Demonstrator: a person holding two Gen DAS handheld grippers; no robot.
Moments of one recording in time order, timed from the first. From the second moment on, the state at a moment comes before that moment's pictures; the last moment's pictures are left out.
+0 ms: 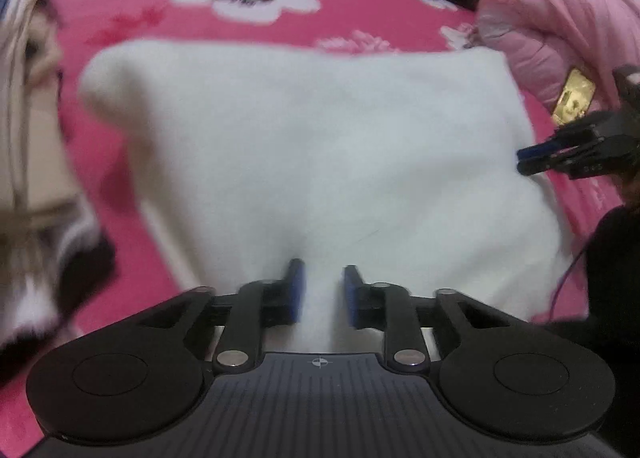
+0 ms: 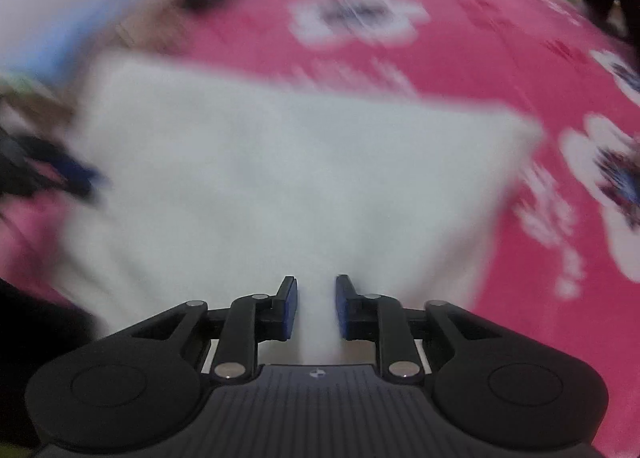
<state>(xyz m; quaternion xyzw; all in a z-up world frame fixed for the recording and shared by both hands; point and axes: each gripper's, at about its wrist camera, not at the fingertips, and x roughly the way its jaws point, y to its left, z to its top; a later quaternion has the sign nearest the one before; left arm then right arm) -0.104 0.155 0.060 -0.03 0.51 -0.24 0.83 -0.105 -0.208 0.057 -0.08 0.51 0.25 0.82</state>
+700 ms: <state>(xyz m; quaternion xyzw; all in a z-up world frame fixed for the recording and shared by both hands) -0.077 0.170 0.109 0.02 0.36 -0.11 0.92 -0.029 -0.258 0.083 0.04 0.39 0.15 0.91</state>
